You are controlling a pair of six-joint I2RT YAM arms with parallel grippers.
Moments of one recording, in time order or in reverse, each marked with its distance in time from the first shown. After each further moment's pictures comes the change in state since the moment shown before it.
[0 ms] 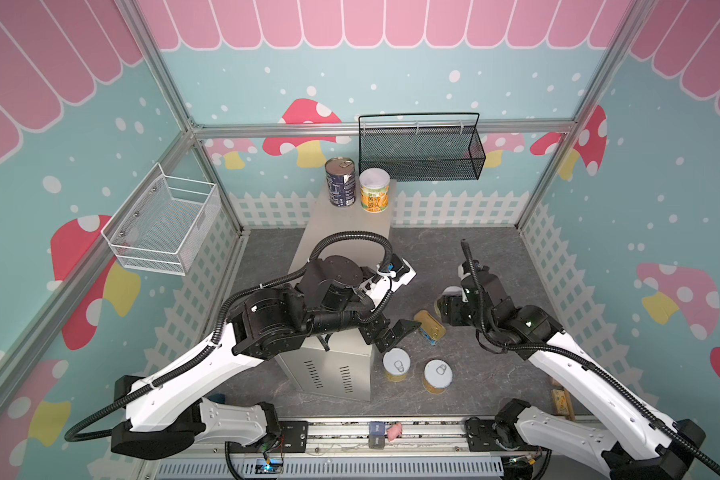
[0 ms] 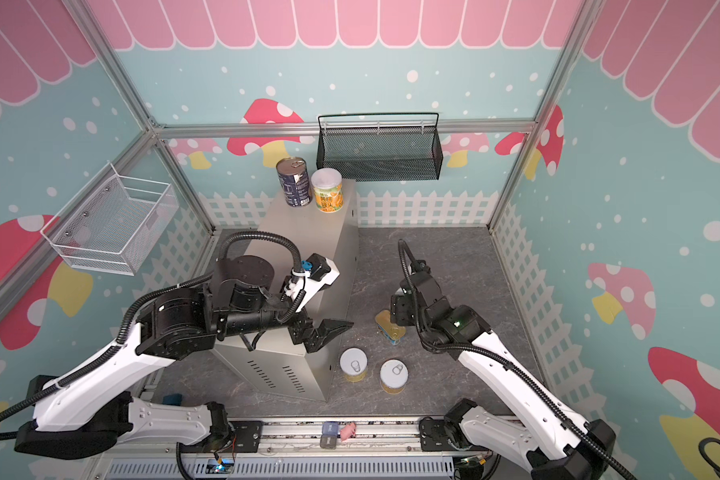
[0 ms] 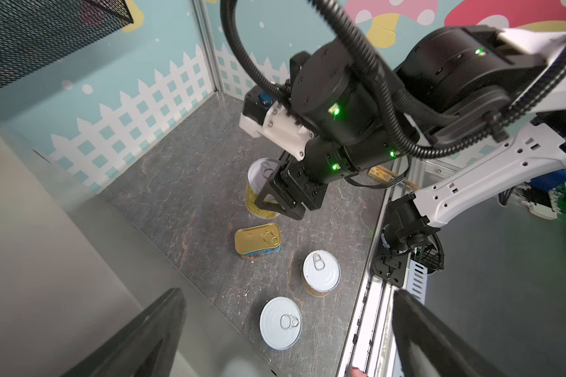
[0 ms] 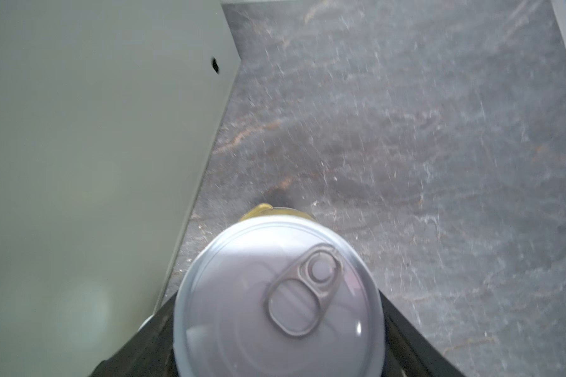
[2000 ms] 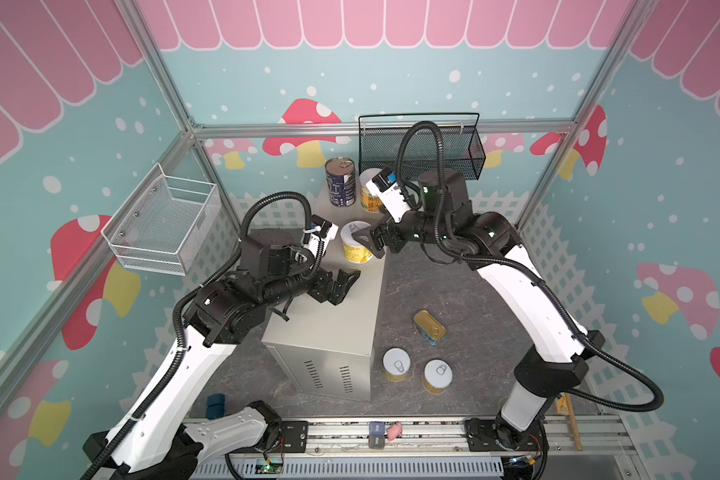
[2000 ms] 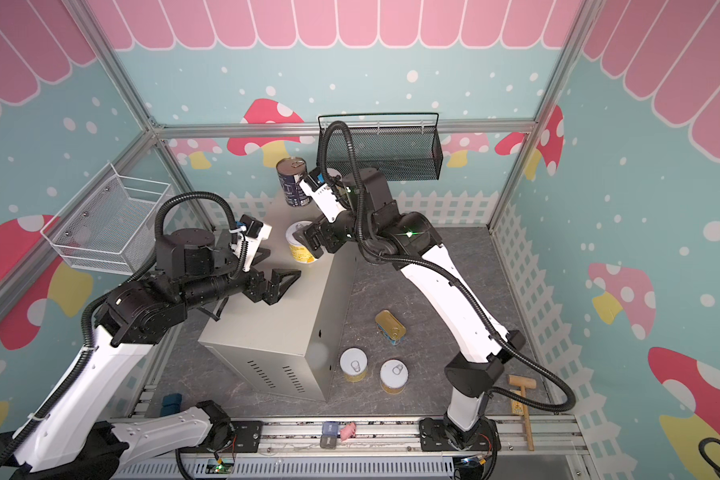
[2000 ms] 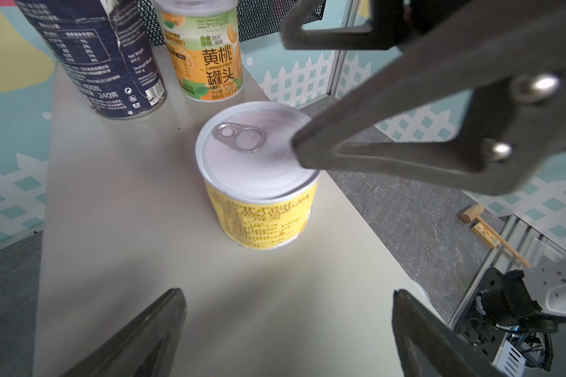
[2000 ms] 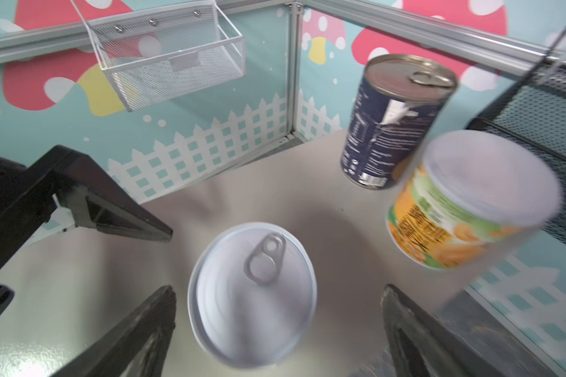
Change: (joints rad) left arm 0.512 -0.102 -0.109 0.027 0.122 -0.012; right arm 0.124 0.648 1.125 -0.095 -0.397 -0.508
